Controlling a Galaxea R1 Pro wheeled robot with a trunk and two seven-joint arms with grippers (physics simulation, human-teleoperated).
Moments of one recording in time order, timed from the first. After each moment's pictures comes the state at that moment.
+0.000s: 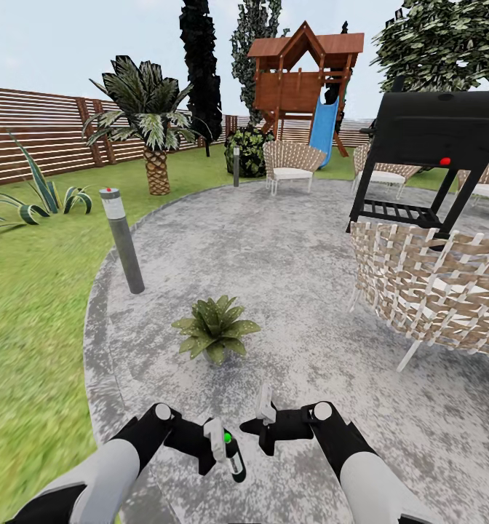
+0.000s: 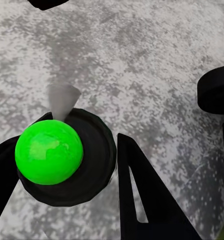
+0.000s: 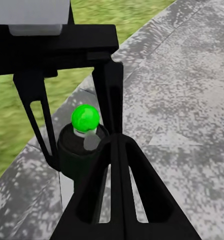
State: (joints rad) left arm -0.77 -0.10 0.23 -0.26 -0.94 -0.25 -1.10; right arm -0.68 0.17 -0.28 -0.49 0.86 -0.36 1.09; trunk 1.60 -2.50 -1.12
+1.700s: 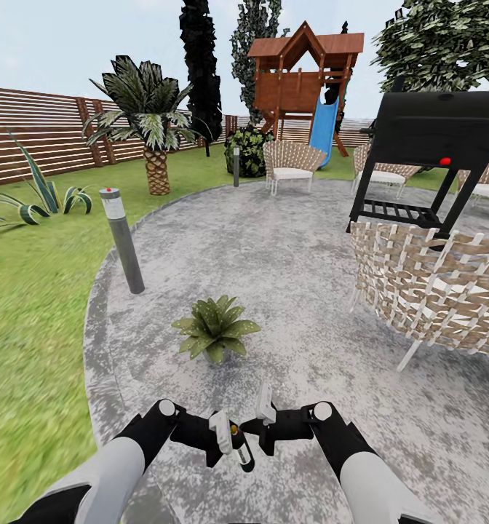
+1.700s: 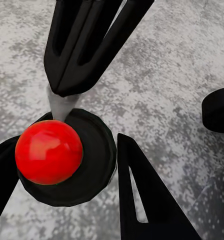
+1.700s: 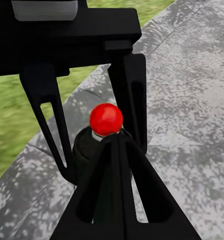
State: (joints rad) left arm -0.77 -0.12 0.23 -0.29 -0.90 -0.25 -1.10; right arm -0.68 0.17 -0.28 -0.49 0.86 -0.36 1.09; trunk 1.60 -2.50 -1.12
